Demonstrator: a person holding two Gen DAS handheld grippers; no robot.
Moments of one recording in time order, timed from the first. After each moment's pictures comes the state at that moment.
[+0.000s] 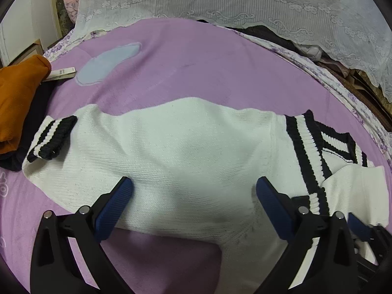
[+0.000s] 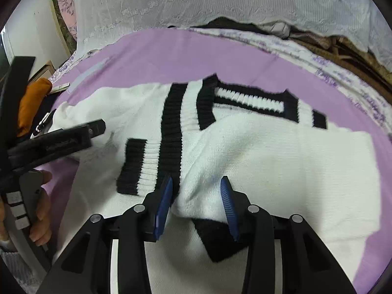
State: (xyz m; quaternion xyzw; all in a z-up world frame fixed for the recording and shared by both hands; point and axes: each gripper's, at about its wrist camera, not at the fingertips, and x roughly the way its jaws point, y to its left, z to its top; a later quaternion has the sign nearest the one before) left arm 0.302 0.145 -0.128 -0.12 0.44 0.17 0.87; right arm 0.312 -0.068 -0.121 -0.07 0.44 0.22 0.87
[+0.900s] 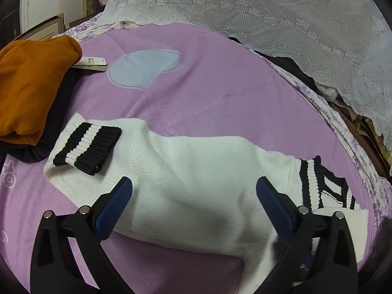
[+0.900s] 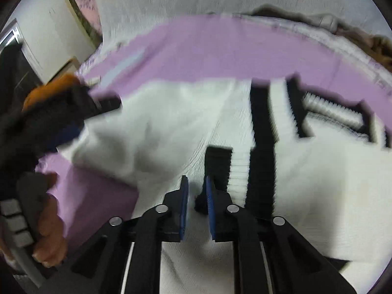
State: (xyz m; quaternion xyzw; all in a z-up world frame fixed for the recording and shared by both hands) left arm 0.288 0.206 -0.101 -0.21 0.41 0.20 0.86; right arm 0.330 0.019 -0.139 -0.04 0.48 0.30 0.82
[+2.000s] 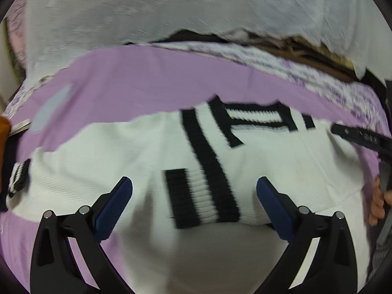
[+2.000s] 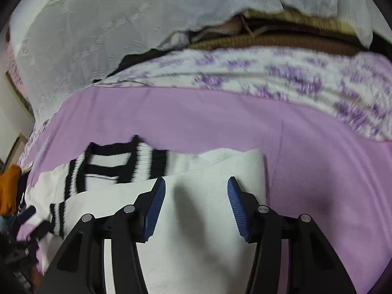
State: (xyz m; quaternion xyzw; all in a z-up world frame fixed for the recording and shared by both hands) left arm 0.313 0.035 -0.115 -0.01 0.42 0.04 0.90; right arm 0.422 -0.250 -0.130 0.09 0.44 0.11 0.89
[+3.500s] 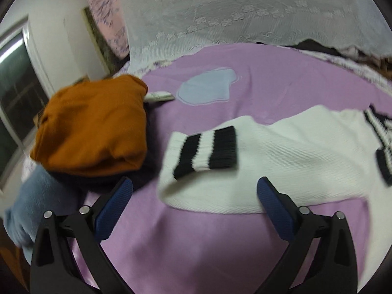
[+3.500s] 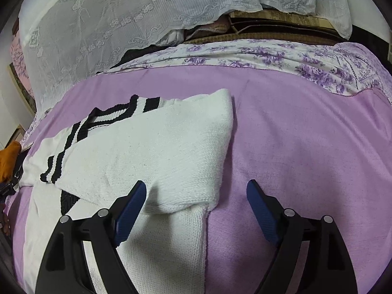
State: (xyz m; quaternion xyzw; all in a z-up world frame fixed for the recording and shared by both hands) left arm 0.215 0.239 -0.108 0.04 0.38 0.30 0.88; right arm 0.319 -0.275 -0.149 0.06 0.40 0.10 0.91
